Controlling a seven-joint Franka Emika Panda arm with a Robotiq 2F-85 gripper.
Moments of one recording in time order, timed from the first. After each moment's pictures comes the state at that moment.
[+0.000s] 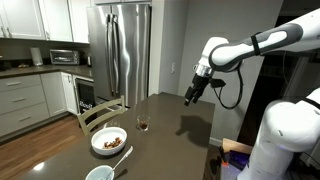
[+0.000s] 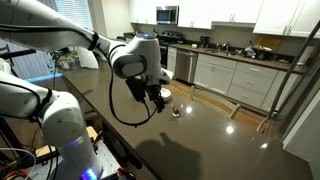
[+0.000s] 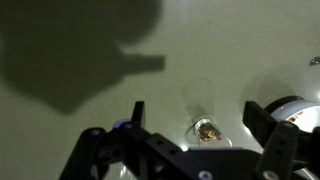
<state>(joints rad) -0.16 -0.72 -0.22 -2.79 0.00 2.26 -0.04</state>
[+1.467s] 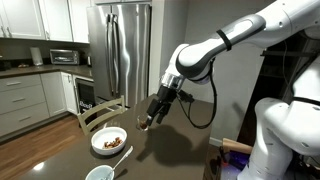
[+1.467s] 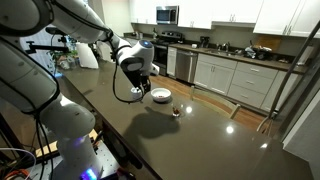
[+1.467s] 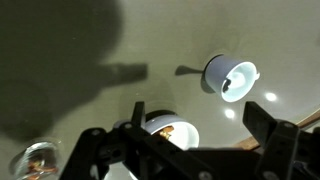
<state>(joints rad) 0.30 -0.35 -0.12 -2.62 0.55 2.47 -0.13</state>
